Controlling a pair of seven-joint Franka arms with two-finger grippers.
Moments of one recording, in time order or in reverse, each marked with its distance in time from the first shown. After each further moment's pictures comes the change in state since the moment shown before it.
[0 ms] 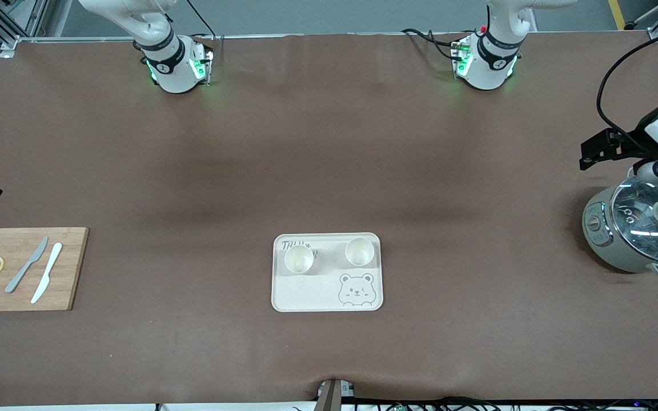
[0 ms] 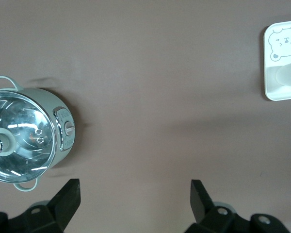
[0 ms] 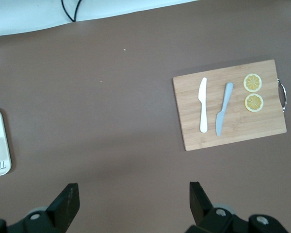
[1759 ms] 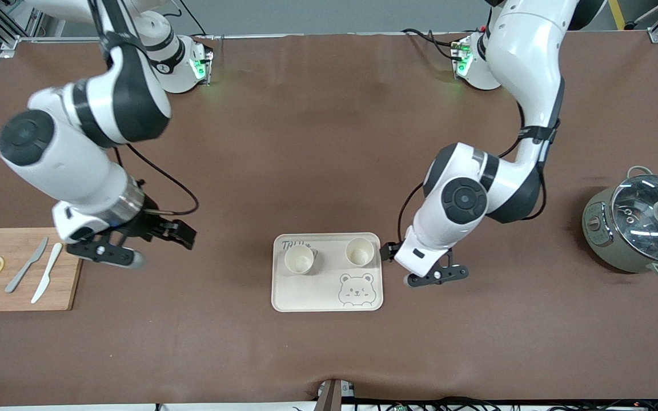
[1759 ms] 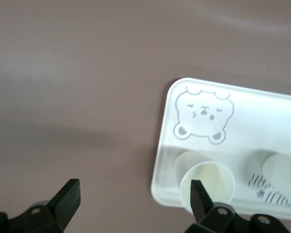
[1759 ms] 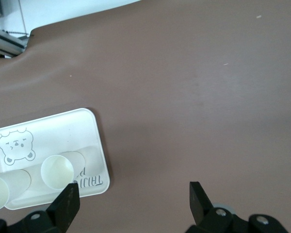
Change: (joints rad) left arm -0.438 0.640 0.017 0.210 -0.070 0.526 -0.701; right arm 0.387 0.277 0.010 -0.019 0.125 0.307 0.429
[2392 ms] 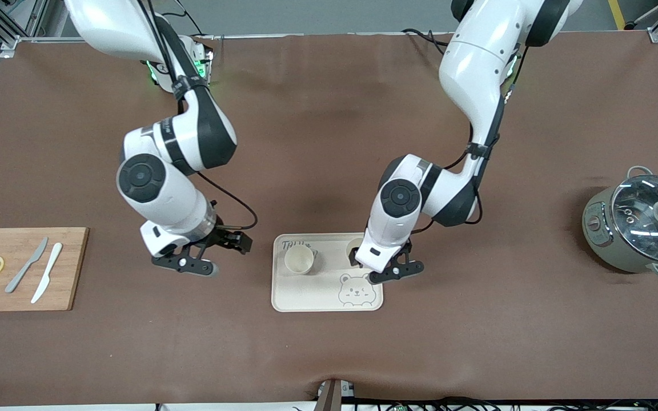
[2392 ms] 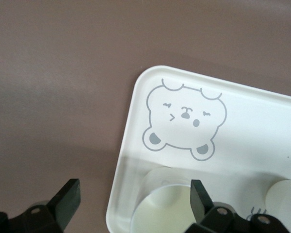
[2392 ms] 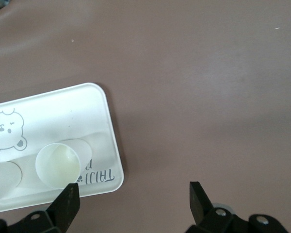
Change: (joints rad) left arm -0.166 0.137 0.104 0.006 0.000 0.170 -0.150; right arm 0.105 0.131 0.000 0.002 0.006 0.068 0.071
